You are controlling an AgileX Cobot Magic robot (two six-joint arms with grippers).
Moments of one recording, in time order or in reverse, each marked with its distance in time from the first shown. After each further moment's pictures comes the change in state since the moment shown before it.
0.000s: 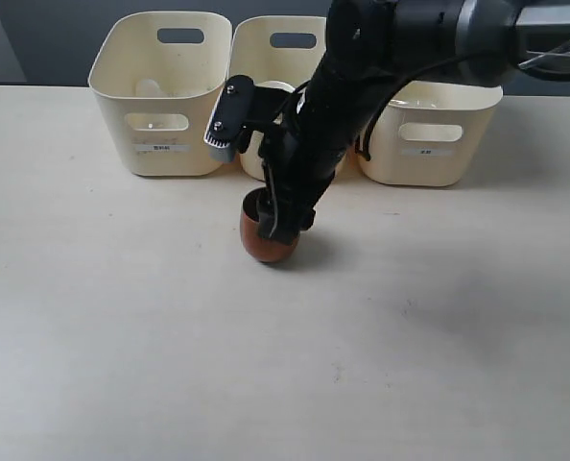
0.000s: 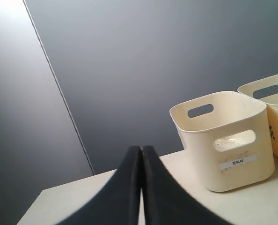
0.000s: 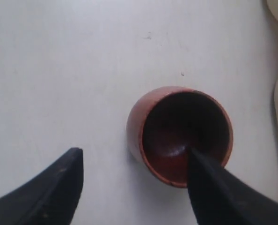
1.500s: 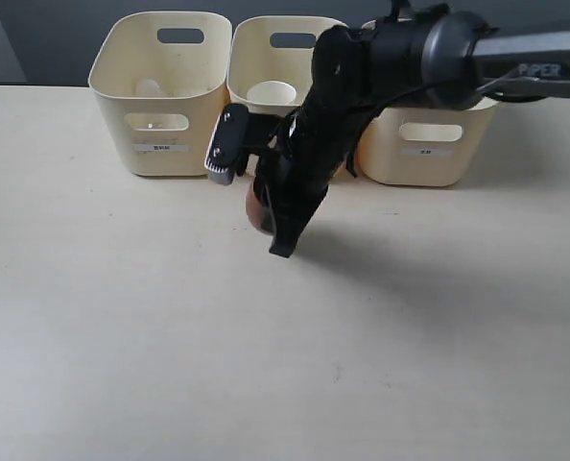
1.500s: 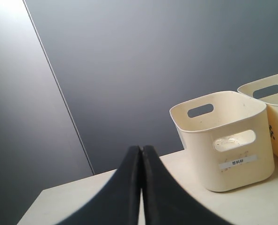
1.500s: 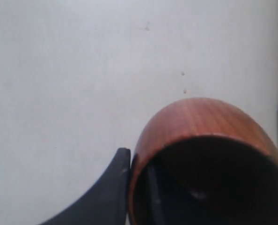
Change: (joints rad) left arm 0.000 0.000 0.000 0.000 0.000 0.000; right arm 0.001 0.056 0.000 -0.009 -0.059 -0.040
